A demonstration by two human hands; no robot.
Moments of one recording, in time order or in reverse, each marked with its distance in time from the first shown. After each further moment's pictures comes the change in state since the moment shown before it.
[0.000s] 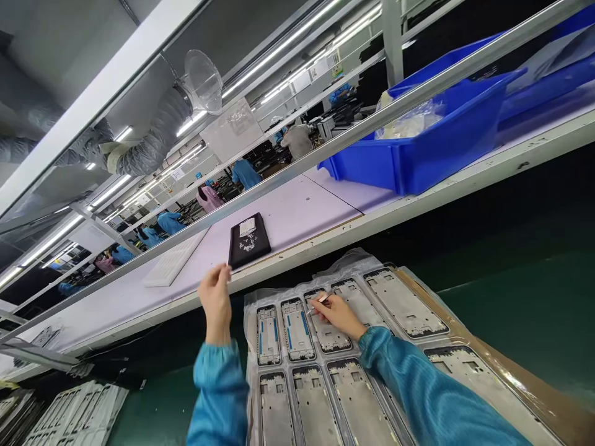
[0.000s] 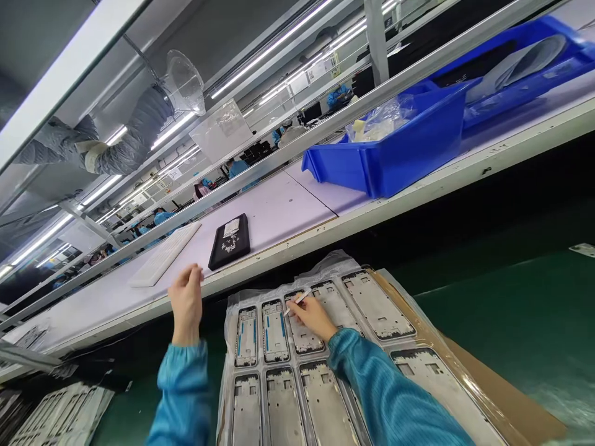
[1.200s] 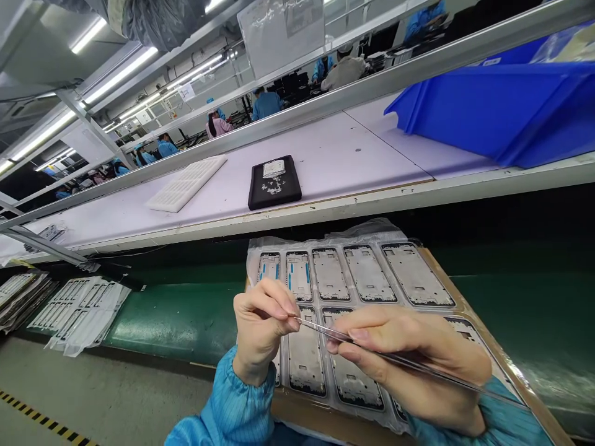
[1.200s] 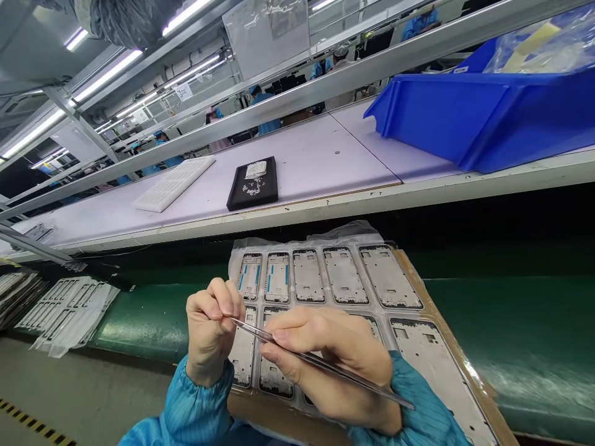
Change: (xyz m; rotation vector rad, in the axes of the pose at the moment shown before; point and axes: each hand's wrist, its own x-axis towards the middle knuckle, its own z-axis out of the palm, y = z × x) left_hand -0.143 0.079 -0.036 -0.875 -0.300 -0.122; right_hand -0.164 -0.185 0.038 -0.050 -0.207 -0.851
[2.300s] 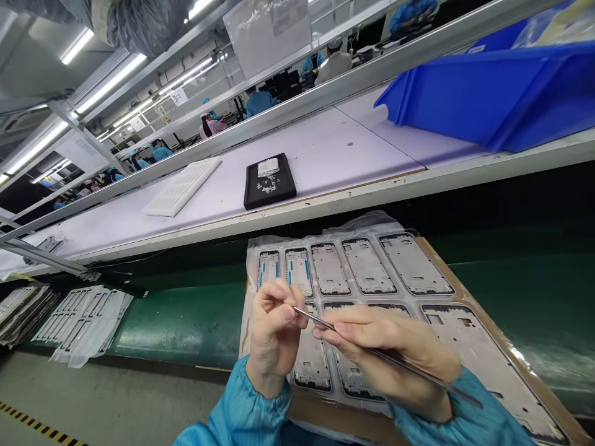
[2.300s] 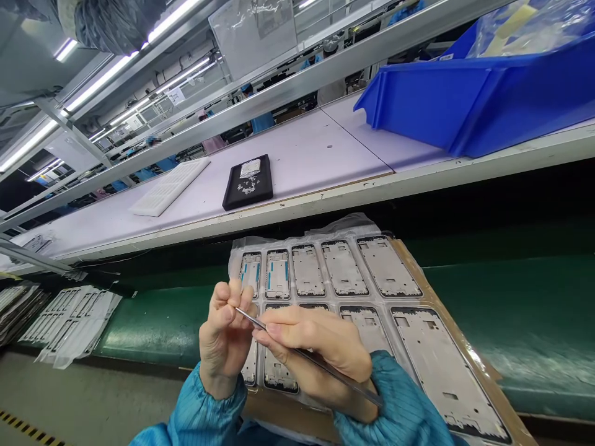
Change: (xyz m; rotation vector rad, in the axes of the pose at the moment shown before) left_hand -0.015 -0.006 0.011 -0.282 0.186 -0.390; right_hand -0.020 0.017 0.018 -0.106 0.115 -0.081
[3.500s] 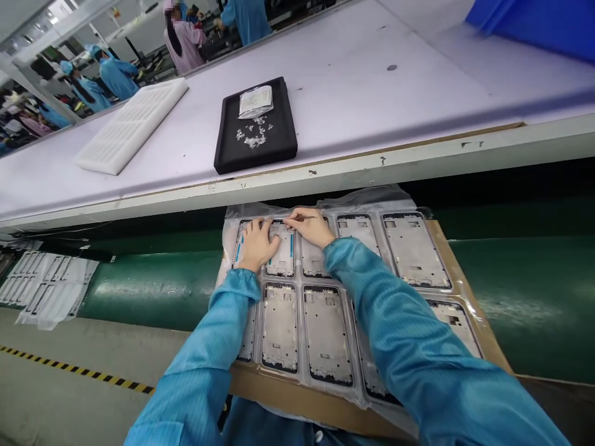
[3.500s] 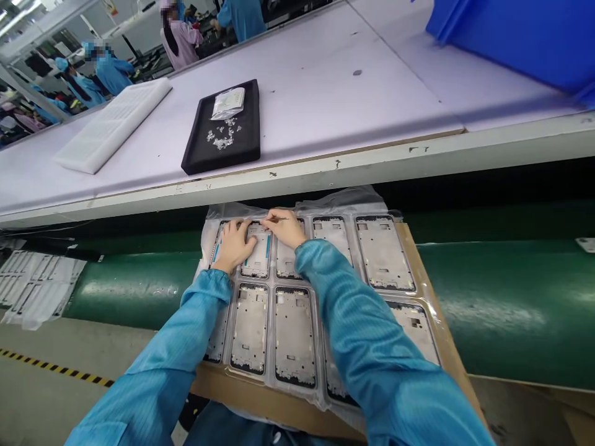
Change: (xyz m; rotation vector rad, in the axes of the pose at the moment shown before) left_hand 0.147 -0.122 -0.183 2.059 -0.069 -0.164; right_hand -0.033 0.329 -0.006 -0.032 -0.180 0.777
